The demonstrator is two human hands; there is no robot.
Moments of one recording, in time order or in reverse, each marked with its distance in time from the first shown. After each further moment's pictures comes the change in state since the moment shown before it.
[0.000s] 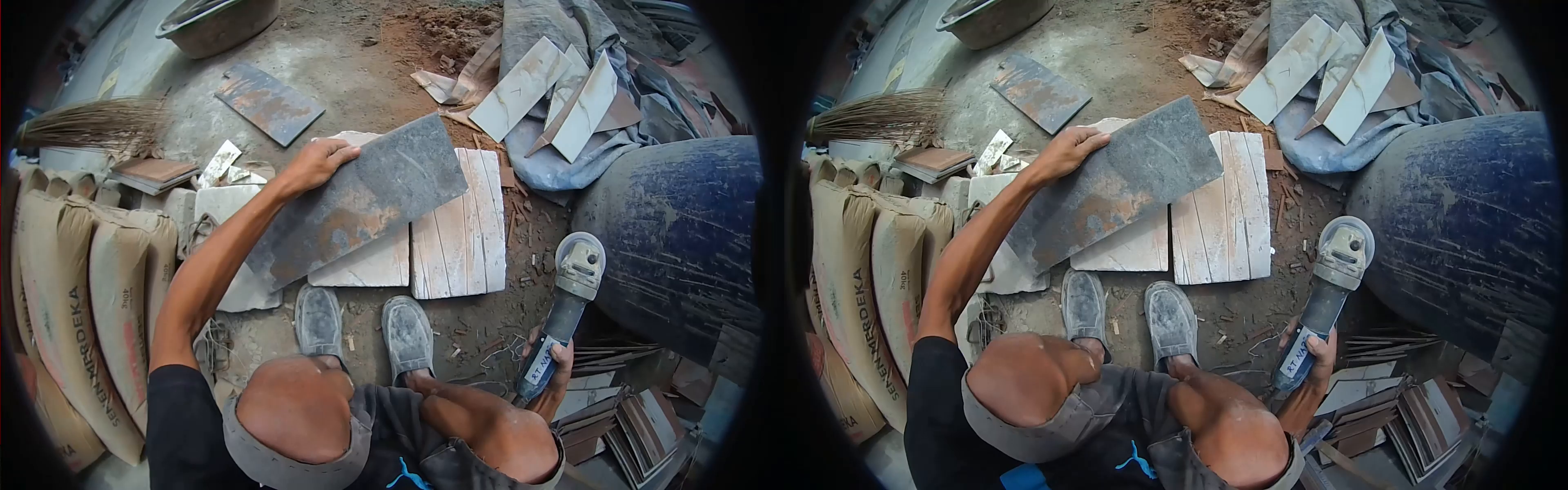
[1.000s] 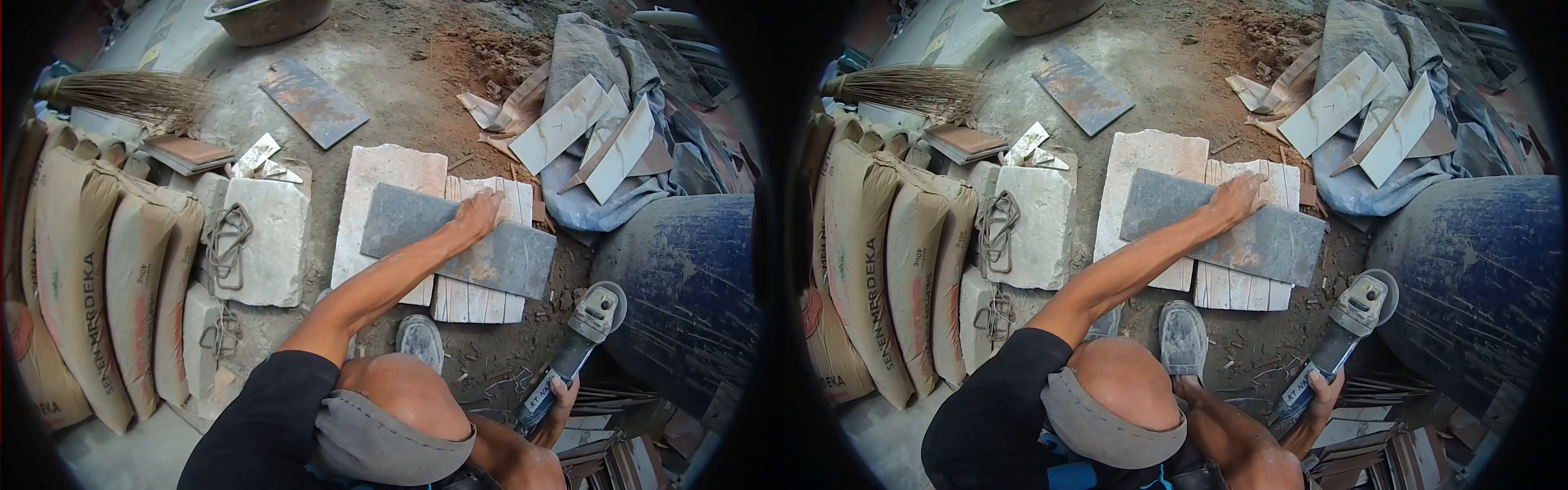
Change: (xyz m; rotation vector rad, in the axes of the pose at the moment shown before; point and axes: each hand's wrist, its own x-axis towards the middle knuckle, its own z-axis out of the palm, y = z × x) left_hand 0.093 0.058 0.196 0.157 0.170 0.111; right_hand 0.001 0.009 -0.018 -0.250 0.147 -0.008
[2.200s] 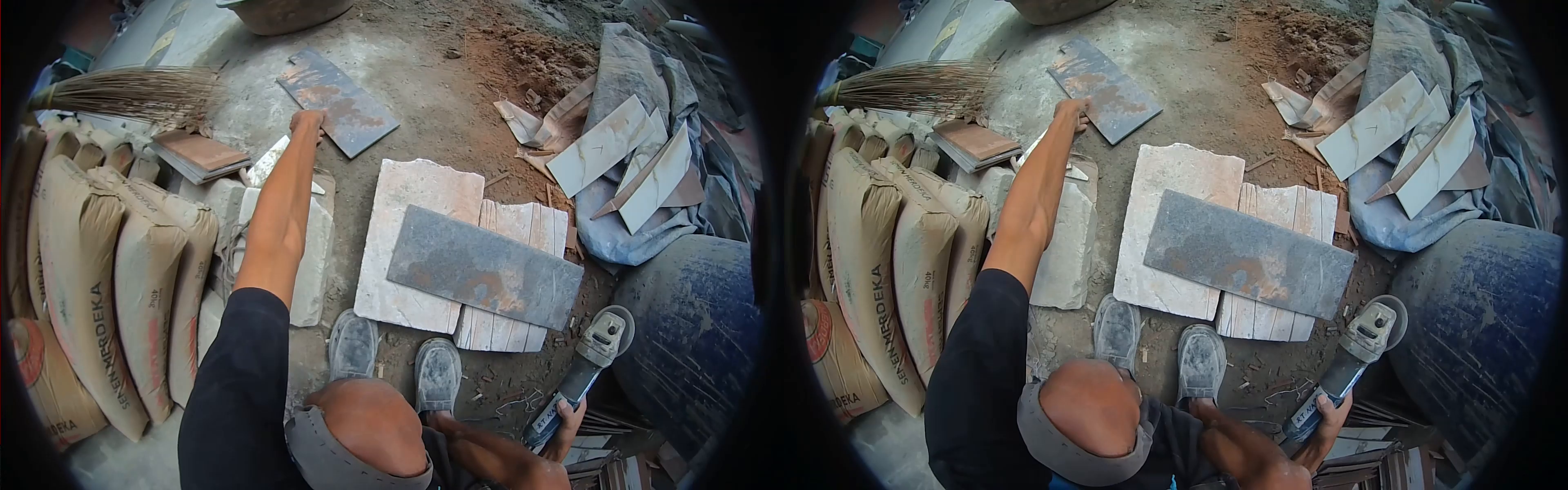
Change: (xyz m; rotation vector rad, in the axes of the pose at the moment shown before) left_hand 0.027 -0.346 -0.261 -0.361 0.553 -1.370; right_hand 0.016 0.000 0.016 -0.137 0.097 0.137
